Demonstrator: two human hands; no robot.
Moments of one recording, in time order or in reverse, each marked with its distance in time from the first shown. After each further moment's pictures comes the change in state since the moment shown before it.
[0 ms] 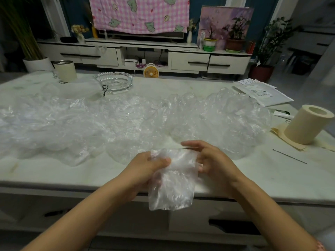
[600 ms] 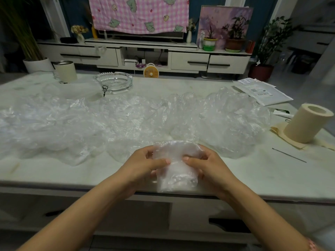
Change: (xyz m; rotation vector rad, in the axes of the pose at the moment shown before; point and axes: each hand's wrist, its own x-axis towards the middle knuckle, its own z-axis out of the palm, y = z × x) left_hand 0.000 0.004 -0.003 -0.110 0.004 0.084; right_hand -0.005 0.011 0.011 -0.078 0.125 -0.064
